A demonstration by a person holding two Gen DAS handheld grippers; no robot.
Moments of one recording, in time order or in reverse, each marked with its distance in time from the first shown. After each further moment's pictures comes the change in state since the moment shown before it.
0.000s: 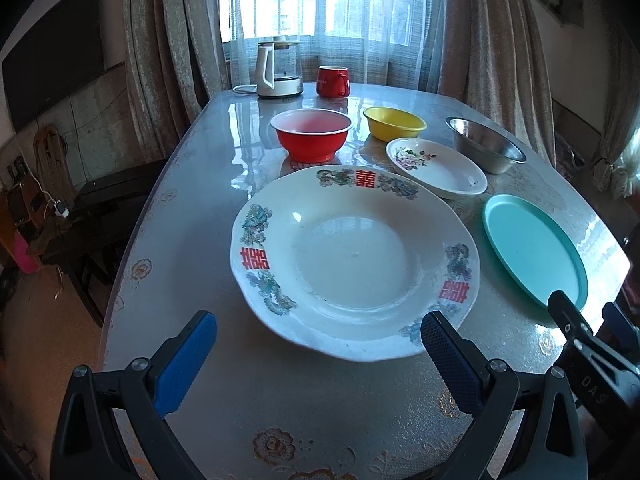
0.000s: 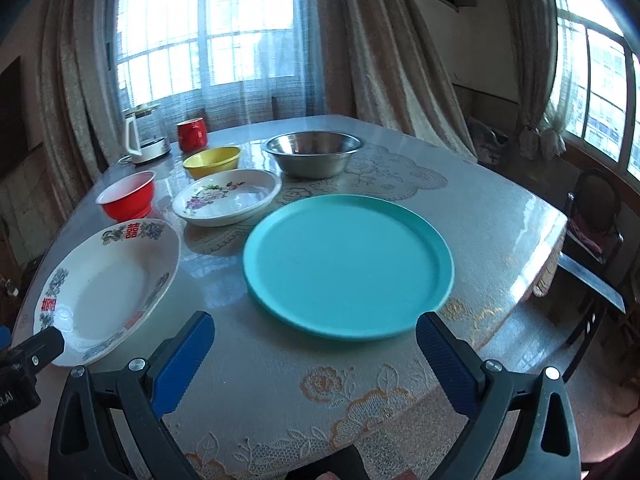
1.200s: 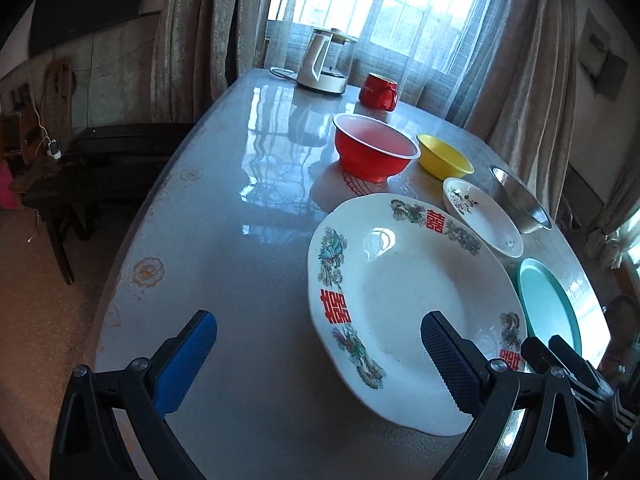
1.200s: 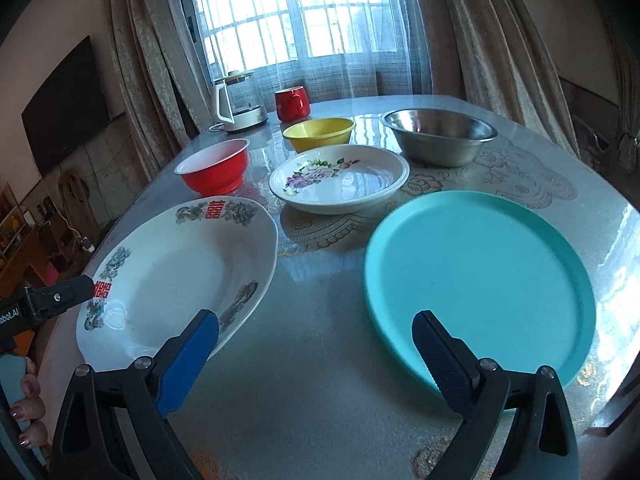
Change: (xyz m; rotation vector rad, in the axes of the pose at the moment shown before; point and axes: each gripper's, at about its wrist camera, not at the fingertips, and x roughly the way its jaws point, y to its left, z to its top) left arm 0.041 0.075 0.019 -0.219 0.002 -0.093; right arm 0.060 0.037 0.016 -0.101 0.092 0.381
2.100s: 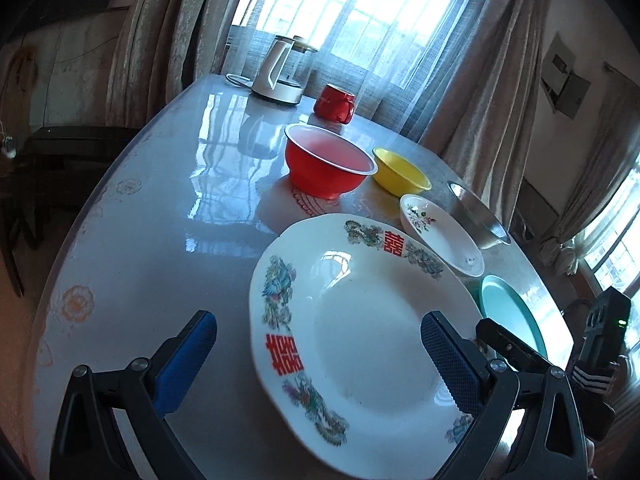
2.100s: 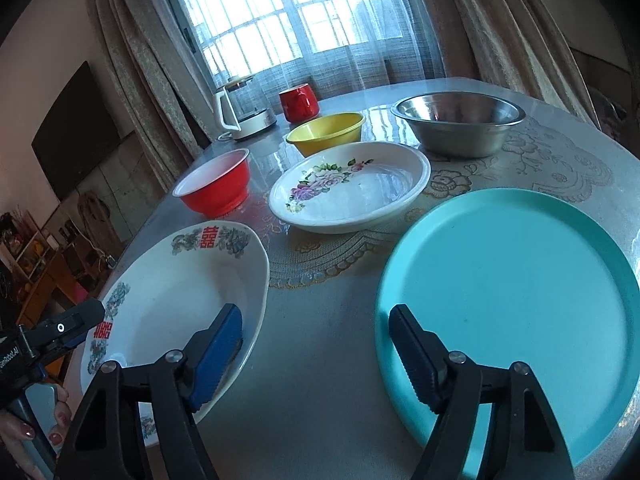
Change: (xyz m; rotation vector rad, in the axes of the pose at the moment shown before) left arm 0.020 -0.004 0.010 0.001 -0.045 -0.203; right arm 0.033 -0.019 0.020 0.082 0.006 0.110
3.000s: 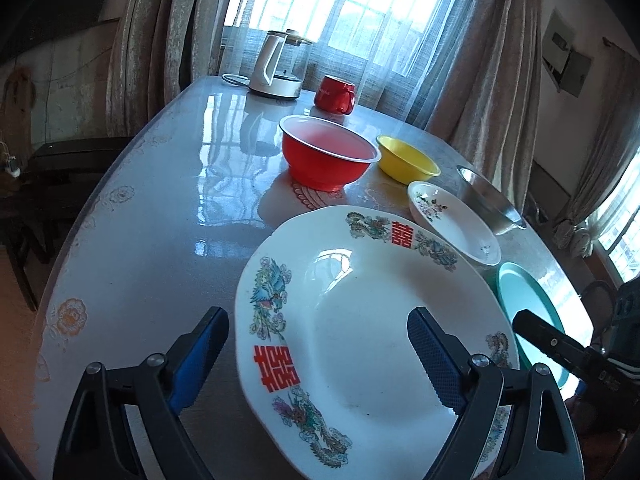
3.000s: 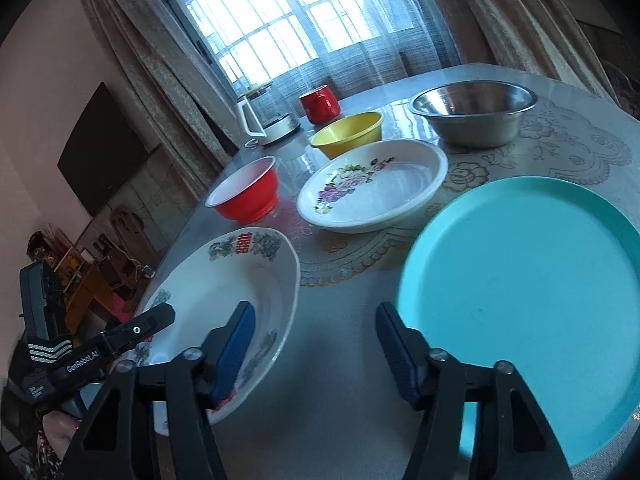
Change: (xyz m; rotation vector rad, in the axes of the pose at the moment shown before) left arm 0.013 -0.009 0.000 0.062 0.021 0.066; right arm -0.010 -0.004 0.004 0.049 0.010 0.150
